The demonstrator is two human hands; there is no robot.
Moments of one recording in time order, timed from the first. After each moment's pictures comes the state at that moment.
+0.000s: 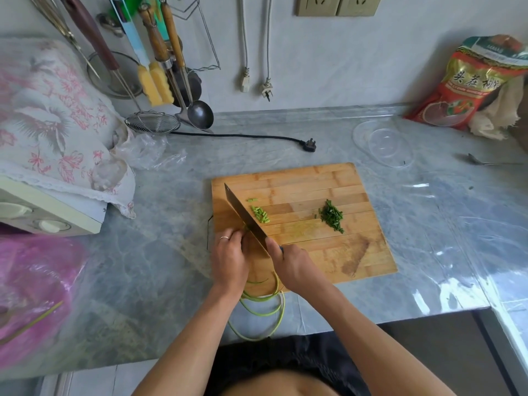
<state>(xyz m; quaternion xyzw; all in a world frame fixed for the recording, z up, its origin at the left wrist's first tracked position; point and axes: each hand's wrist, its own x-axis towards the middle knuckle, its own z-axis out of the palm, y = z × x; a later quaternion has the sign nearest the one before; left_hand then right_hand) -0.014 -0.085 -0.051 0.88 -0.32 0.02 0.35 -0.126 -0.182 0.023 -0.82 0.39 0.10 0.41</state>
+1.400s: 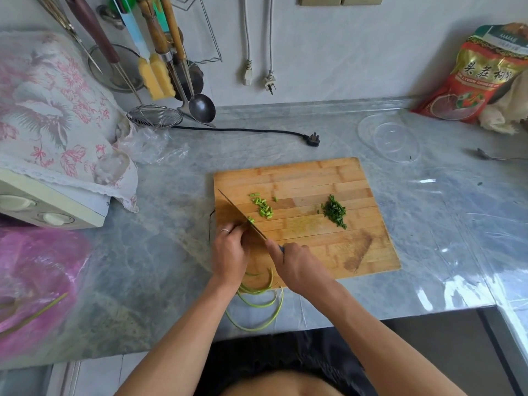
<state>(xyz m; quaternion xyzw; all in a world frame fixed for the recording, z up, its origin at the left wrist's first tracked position) -0.006 -0.085 -0.052 0.87 -0.33 -0.02 0.35 -0.137 -0.181 0.023 -0.87 0.35 0.12 0.32</state>
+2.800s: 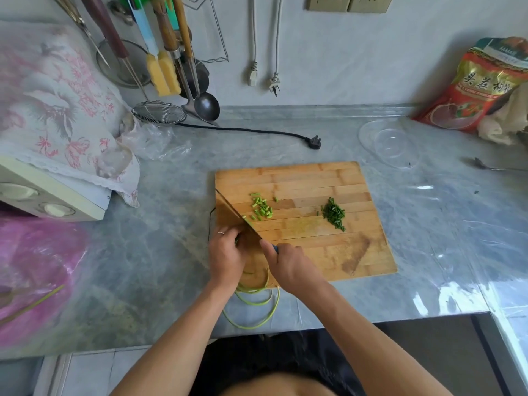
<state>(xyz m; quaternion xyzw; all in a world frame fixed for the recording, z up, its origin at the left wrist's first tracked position) -0.012 -0.077 -0.048 0.86 -0.29 -0.02 0.41 -0.130 -0.171 0.031 -0.86 0.35 0.11 0.36</state>
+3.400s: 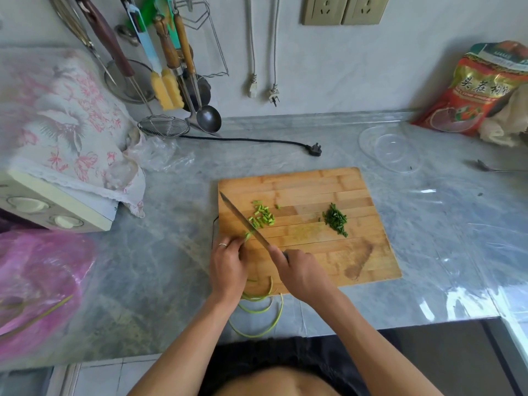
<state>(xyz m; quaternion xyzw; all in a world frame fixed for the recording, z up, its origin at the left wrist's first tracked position) -0.023 -0.070 -0.038 0.89 -0.29 0.01 0.34 -0.140 -0.180 0.032 -0.84 0.35 0.06 0.40</state>
